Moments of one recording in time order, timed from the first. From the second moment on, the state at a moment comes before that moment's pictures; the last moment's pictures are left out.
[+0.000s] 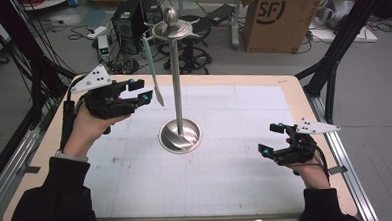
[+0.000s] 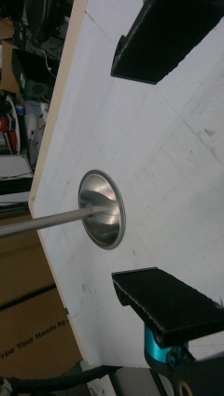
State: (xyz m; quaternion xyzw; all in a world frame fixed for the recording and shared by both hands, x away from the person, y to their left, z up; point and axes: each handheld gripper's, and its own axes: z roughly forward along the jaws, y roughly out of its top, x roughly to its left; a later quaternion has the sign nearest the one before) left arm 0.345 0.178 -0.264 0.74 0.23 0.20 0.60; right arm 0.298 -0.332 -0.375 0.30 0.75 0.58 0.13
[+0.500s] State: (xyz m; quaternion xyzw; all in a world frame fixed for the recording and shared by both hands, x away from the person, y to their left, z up) left arm 0.334 0.173 -0.315 0.75 0.17 0.18 0.62; right arm 0.293 -0.336 -0.376 0.30 0.75 0.58 0.13
